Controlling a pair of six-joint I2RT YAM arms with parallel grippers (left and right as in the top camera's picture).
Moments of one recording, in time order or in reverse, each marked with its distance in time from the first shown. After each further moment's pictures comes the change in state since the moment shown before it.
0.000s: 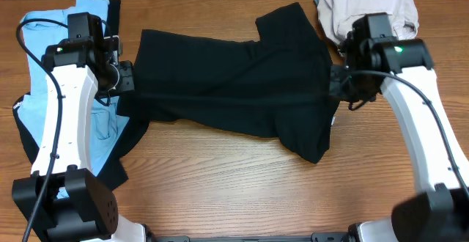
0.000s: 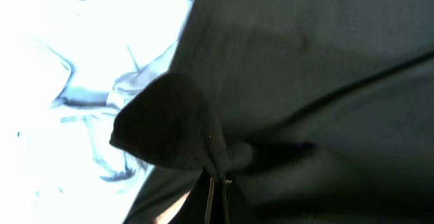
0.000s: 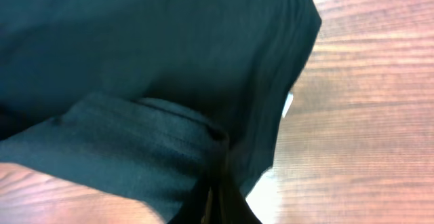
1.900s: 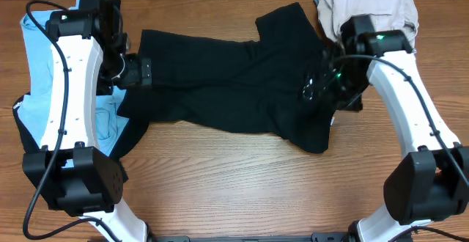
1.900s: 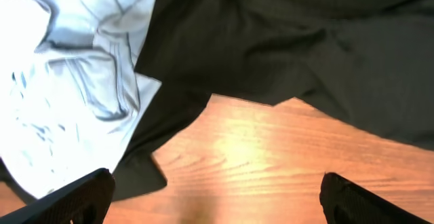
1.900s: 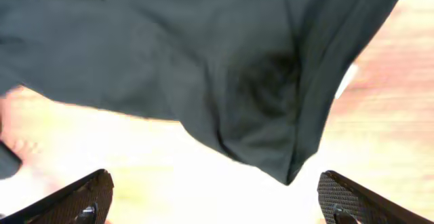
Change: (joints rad) left arm -0.061 0.178 0.350 -0.431 -0.015 -0.048; right arm 0.000 0.133 -0.014 -0.056 -0.175 0.044
